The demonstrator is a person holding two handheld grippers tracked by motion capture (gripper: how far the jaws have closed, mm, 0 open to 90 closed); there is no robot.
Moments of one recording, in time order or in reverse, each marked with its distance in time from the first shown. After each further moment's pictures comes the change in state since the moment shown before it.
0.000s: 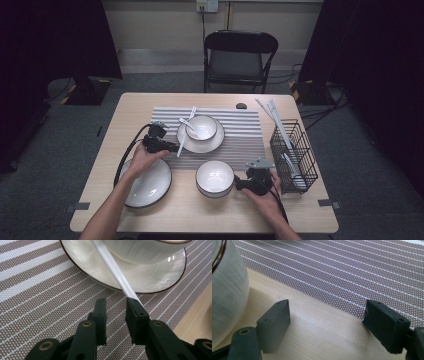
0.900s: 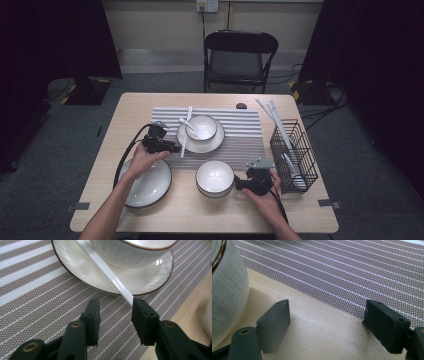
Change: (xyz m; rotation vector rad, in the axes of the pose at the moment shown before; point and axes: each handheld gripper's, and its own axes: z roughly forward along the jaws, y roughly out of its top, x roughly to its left) left arm -0.010 0.001 -0.013 -0.023 -0.009 0.035; right arm 0.000 0.000 0.000 0.001 -0.001 0.003
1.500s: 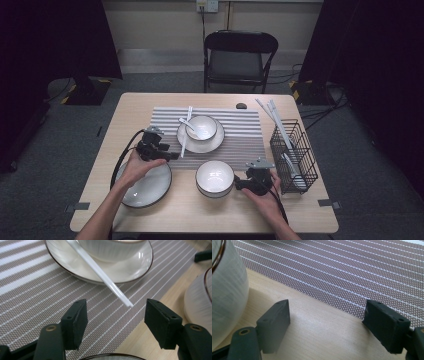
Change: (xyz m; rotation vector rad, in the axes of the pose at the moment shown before) left arm -0.018 -0.019 -0.015 -0.031 -0.011 0.027; right arm 0.001 0.000 0.000 -0.001 -0.005 0.003
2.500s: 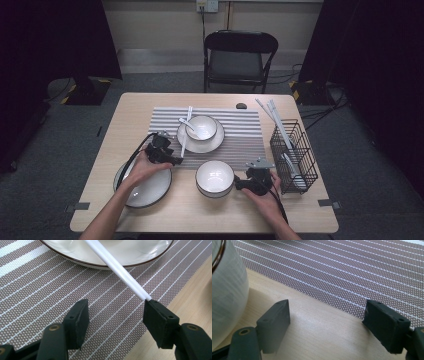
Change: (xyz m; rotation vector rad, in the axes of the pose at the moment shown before) left arm 0.001 -0.001 0.031 0.116 0.052 0.045; right arm 0.000 0.000 0.000 0.000 0.000 0.001
